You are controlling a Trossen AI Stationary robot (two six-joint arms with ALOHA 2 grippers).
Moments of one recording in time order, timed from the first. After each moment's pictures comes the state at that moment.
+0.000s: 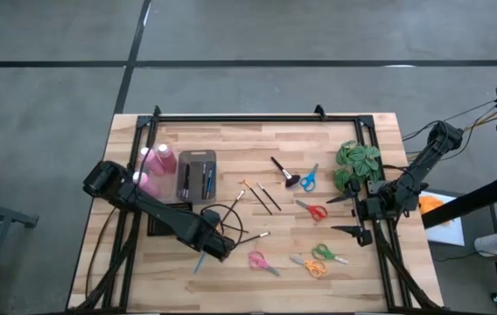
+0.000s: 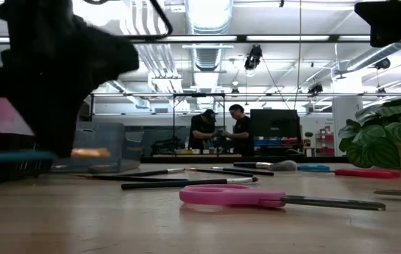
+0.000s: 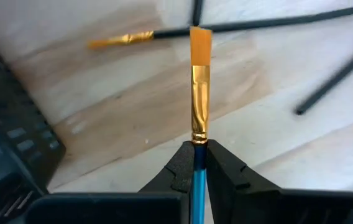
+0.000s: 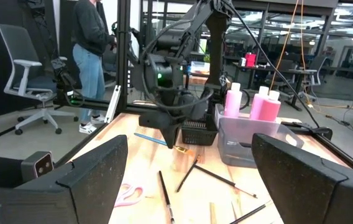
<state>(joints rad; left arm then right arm) -0.47 1.82 1.19 -0.86 -0.13 -1.61 0.83 0.48 0.14 0.40 0.70 -0.08</state>
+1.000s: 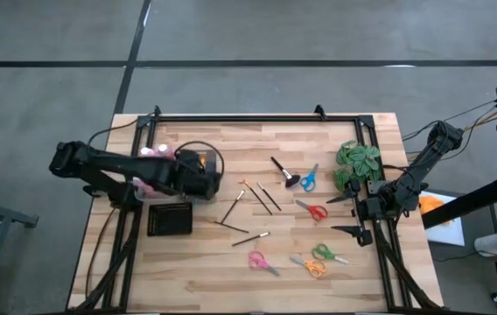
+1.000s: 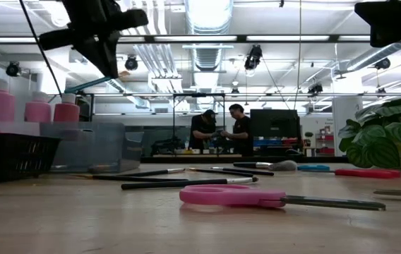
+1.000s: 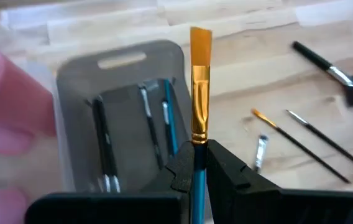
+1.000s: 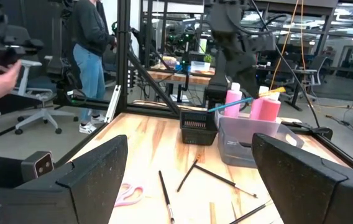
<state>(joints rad) -0.14 1.42 1.20 -1.18 -0.58 -1.43 0.83 0.48 0.14 0.40 0.70 -0.08</state>
